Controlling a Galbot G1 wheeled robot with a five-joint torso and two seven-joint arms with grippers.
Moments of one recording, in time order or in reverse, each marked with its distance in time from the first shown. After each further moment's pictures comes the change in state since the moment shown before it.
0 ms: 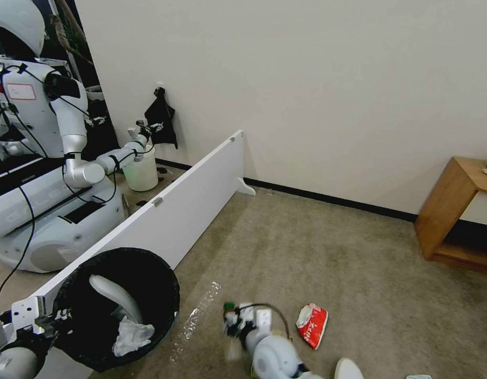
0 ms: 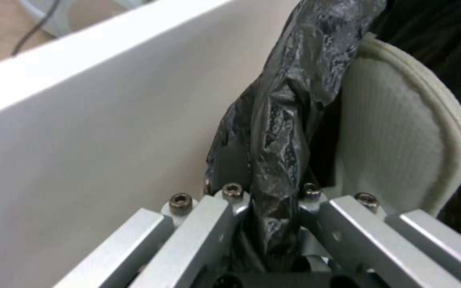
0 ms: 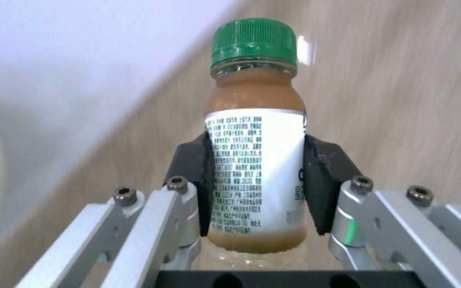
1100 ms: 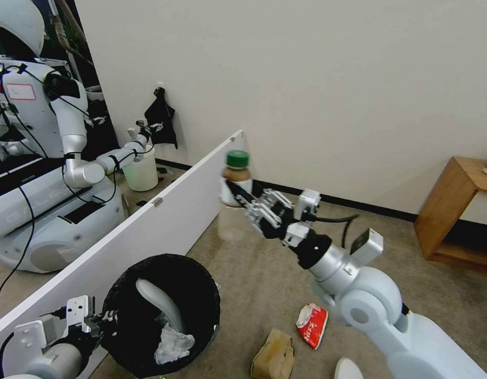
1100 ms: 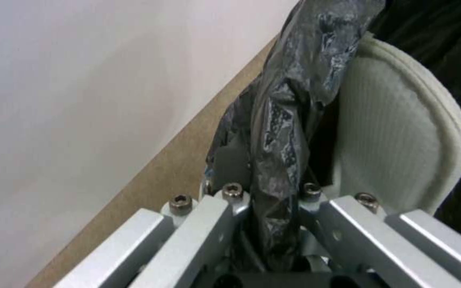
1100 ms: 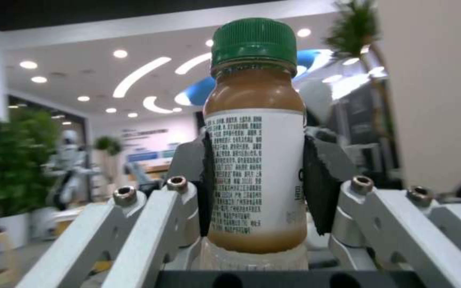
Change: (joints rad) left arm -0.021 0.048 0.159 -0.027 -0.071 0.000 -0.032; right arm 0.310 -0.364 -0.021 0.533 0.409 0.381 -0.462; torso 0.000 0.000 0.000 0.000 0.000
